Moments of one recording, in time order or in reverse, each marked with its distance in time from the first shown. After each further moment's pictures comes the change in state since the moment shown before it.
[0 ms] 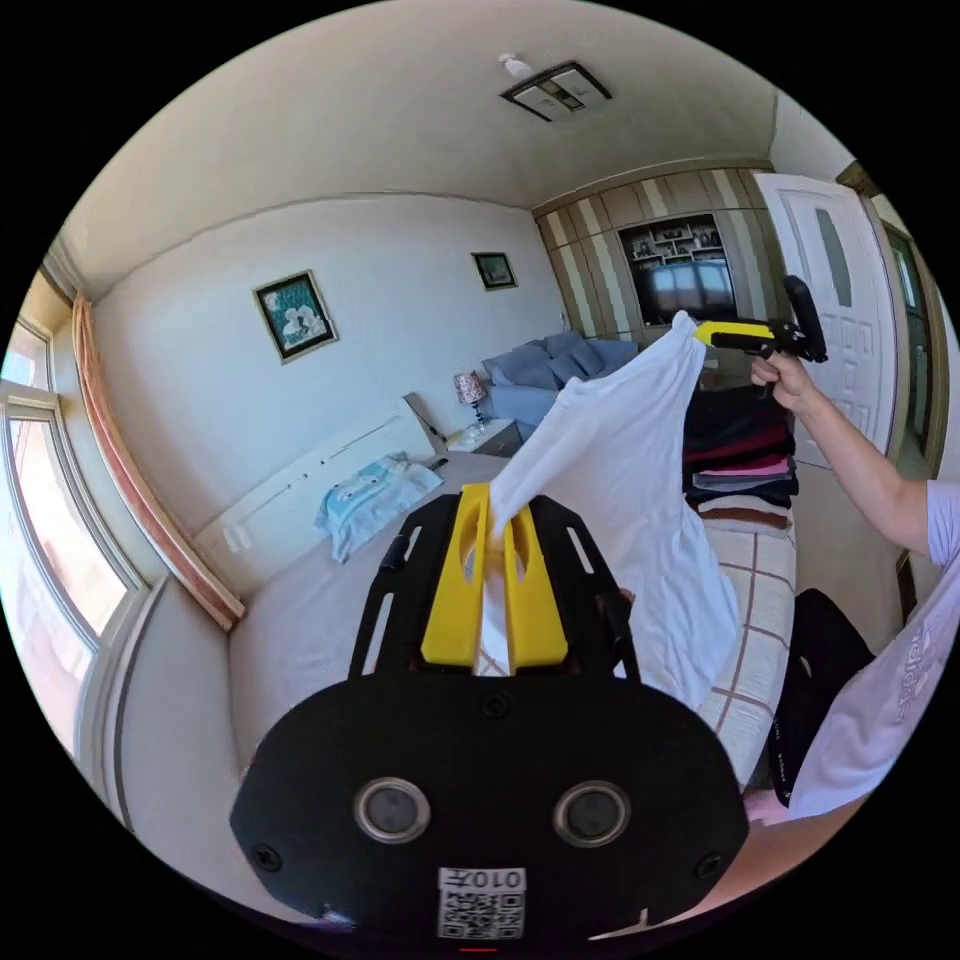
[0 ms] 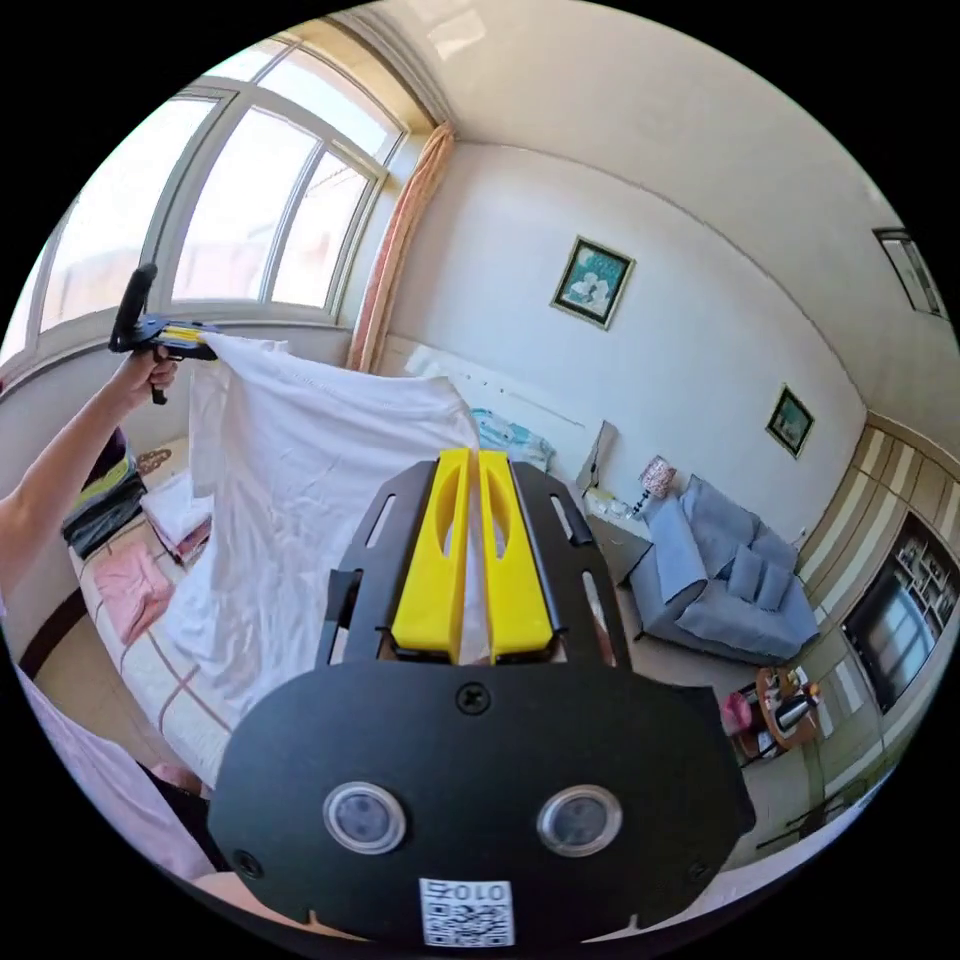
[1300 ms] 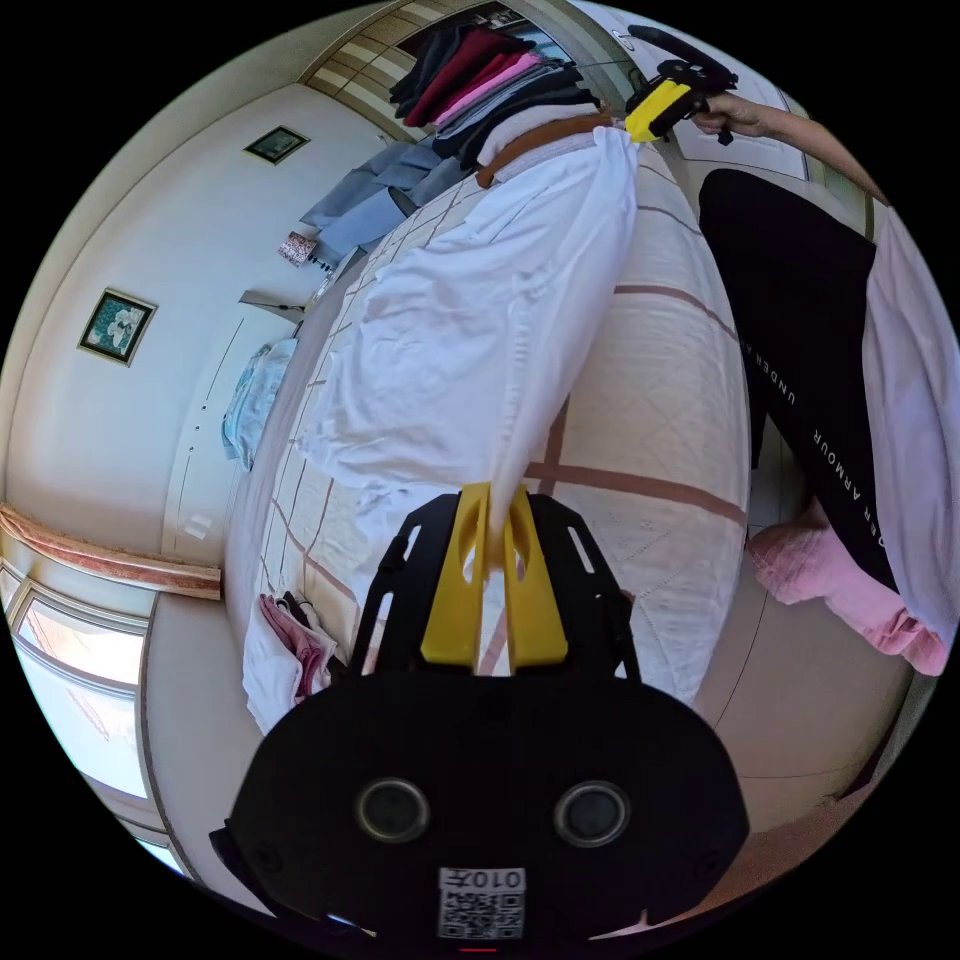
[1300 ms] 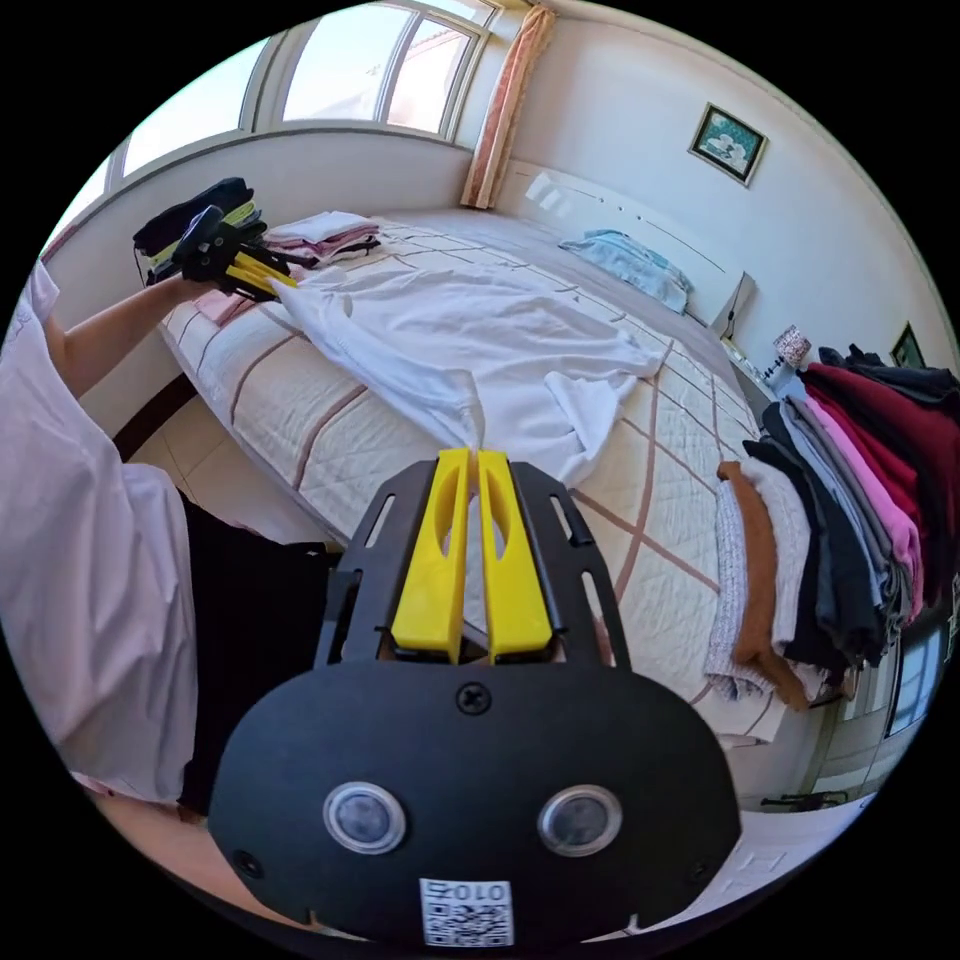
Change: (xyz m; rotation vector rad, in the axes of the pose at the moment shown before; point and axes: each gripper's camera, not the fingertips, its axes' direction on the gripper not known) left arm 0.369 0.379 0.107 -0.531 0.152 0.445; right arm -0.186 0.458 0.056 -0.644 -0.375 -0.116
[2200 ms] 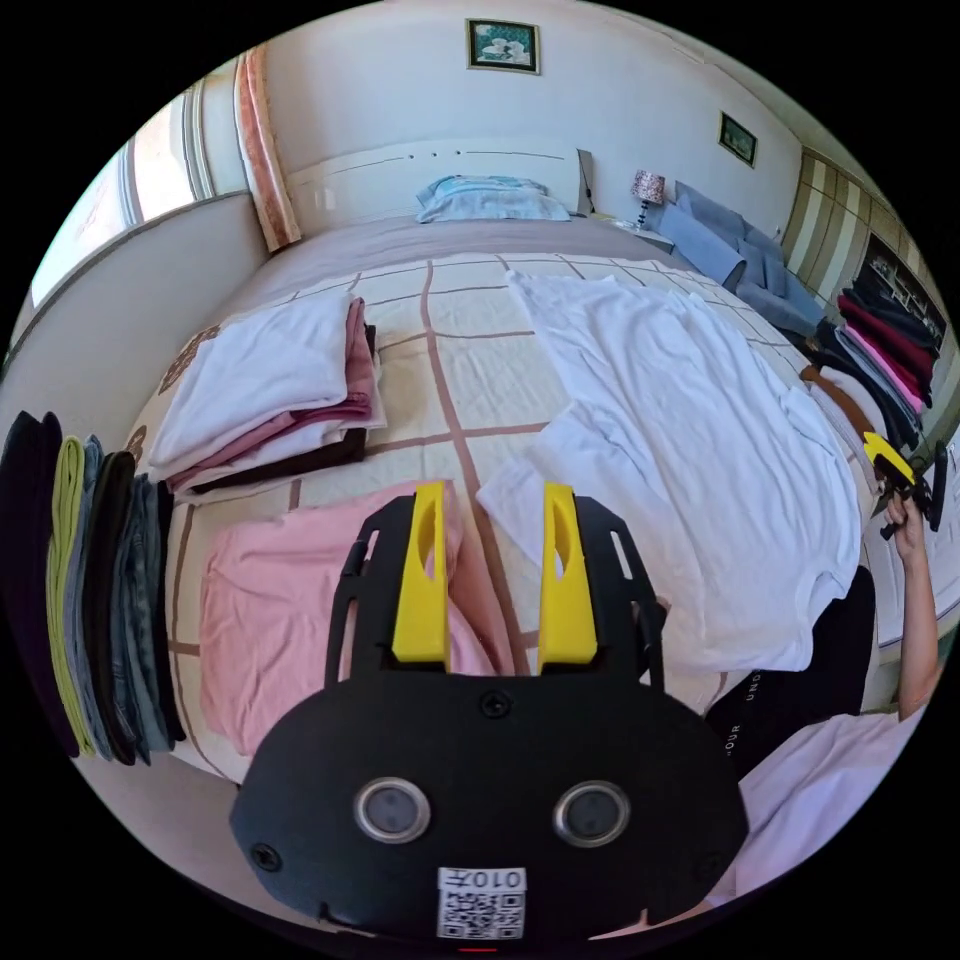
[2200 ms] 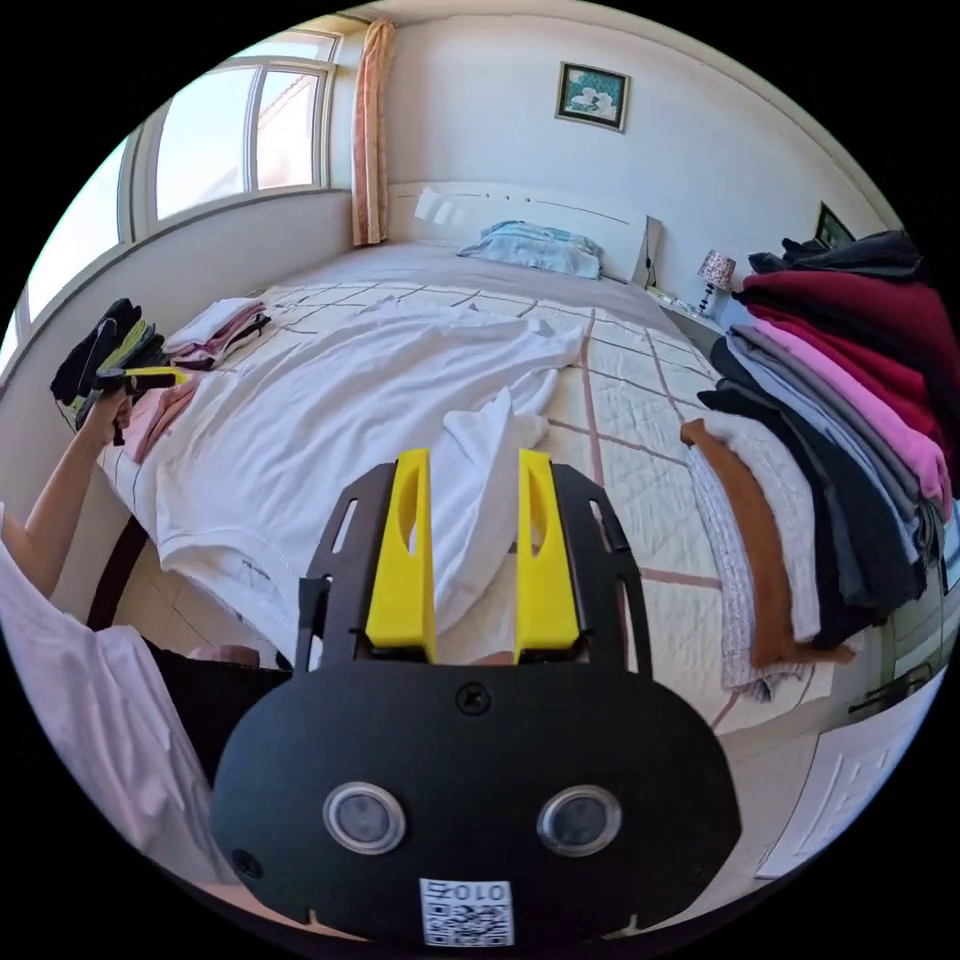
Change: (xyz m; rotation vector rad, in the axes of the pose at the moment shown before) left arm -0.239 0.166 0.050 -0.194 0.116 -1.064; right arm 0.082 -0.080 0.037 0.120 0.036 0.342
